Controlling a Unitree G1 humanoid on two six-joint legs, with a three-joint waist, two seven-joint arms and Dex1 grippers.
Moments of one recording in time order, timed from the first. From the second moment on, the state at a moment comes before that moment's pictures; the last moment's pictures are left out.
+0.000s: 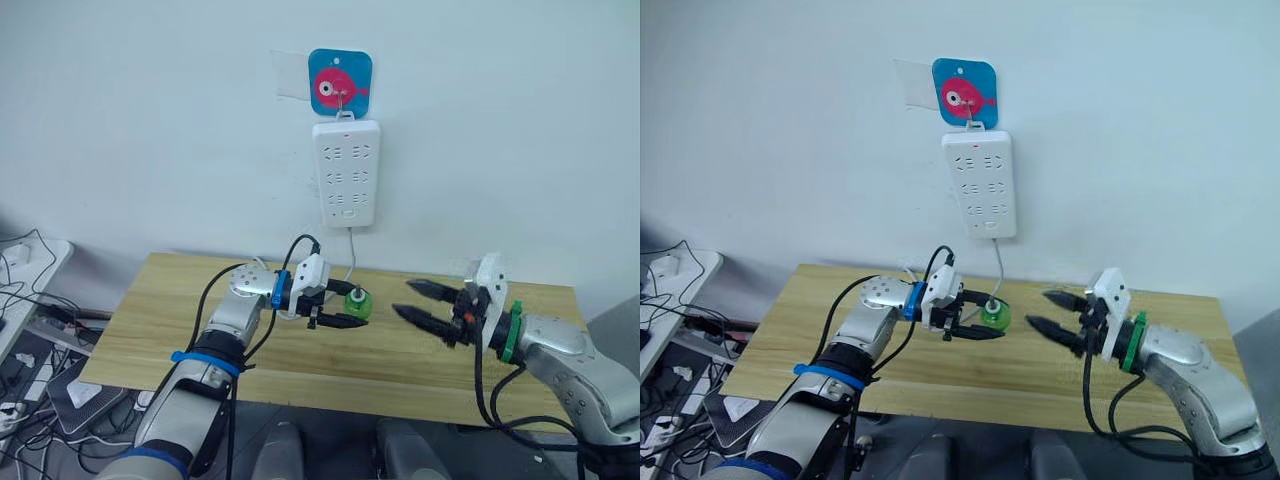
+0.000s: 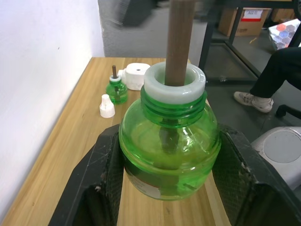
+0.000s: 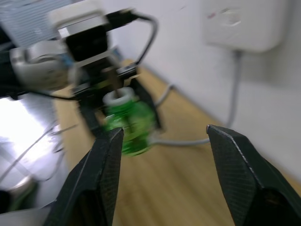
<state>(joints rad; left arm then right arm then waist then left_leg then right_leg) -0.63 0.31 -0.23 0.60 -0.23 -0.19 -1.48 -0.04 -0.63 0.00 -0.51 0.66 0.61 0.74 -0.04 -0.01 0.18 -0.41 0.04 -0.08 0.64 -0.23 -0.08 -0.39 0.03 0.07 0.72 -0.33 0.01</state>
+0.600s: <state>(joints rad) -0.63 0.29 -0.23 0.58 -0.23 -0.18 -1.47 -0.22 -0.47 0.19 -0.38 0.53 0.58 0.73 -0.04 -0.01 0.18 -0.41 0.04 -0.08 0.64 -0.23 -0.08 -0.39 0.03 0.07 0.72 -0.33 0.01</state>
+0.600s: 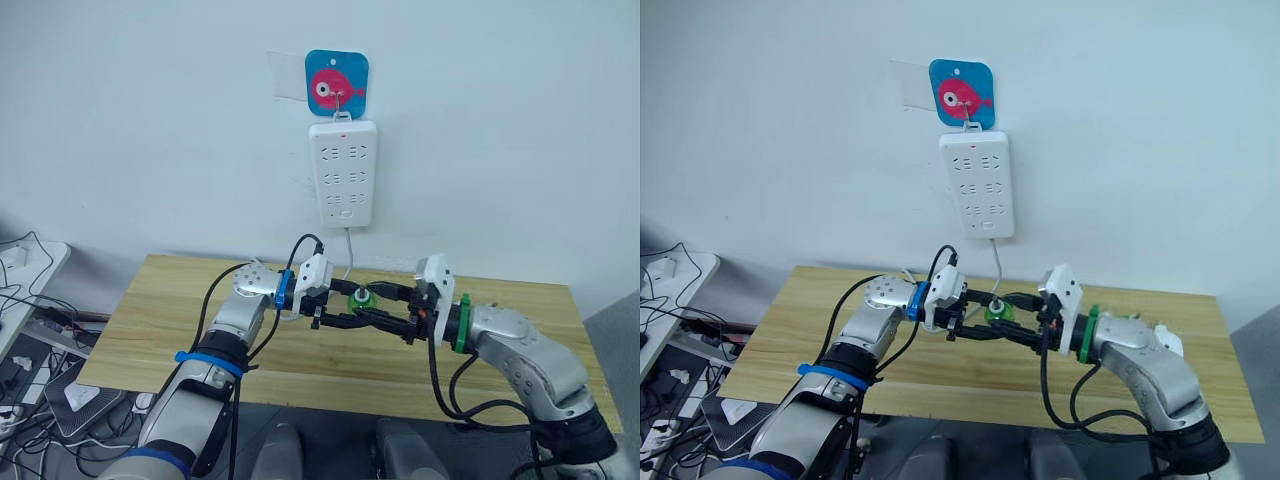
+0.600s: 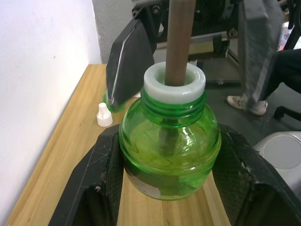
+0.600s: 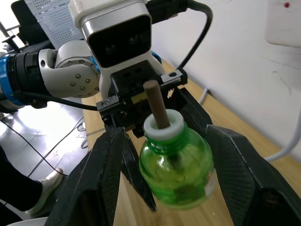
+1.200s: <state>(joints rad) -0.63 0.28 -0.23 0.57 -0.24 -0.10 -1.47 -0.24 -0.45 0.20 -0.33 0.46 0.52 0.76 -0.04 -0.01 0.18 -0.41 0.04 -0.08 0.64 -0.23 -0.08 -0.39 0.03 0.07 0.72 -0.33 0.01</state>
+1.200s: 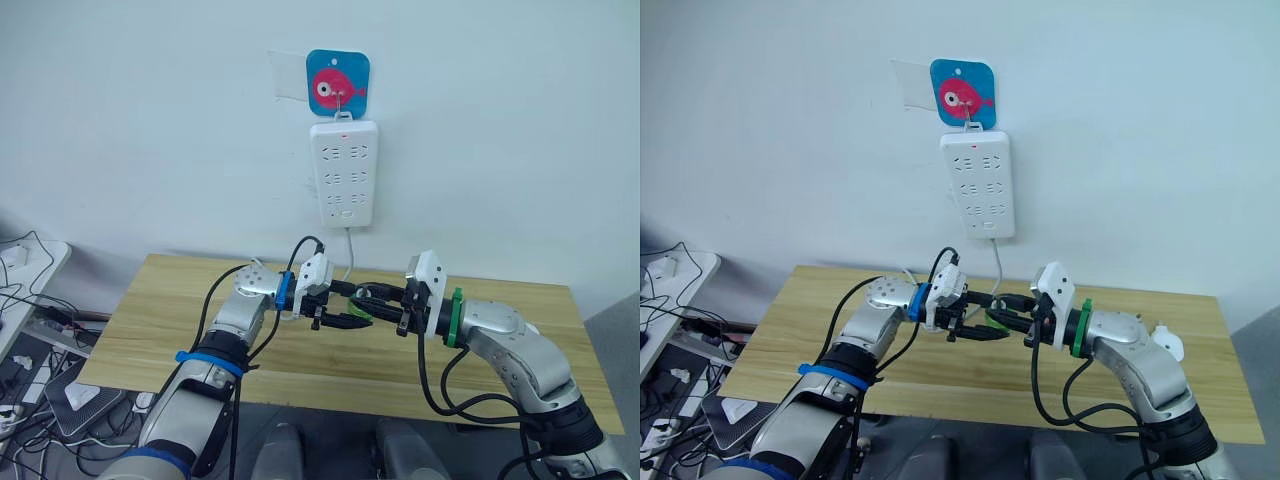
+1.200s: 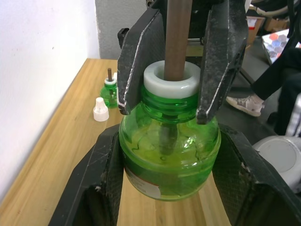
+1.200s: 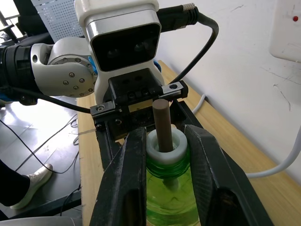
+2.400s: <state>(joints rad) -0.49 0.02 -0.15 0.41 -0.22 -0.43 -0.93 -0.16 -0.10 -0.24 -0.43 1.44 0.79 -0.09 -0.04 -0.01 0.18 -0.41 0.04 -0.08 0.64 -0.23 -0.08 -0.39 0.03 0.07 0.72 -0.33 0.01</state>
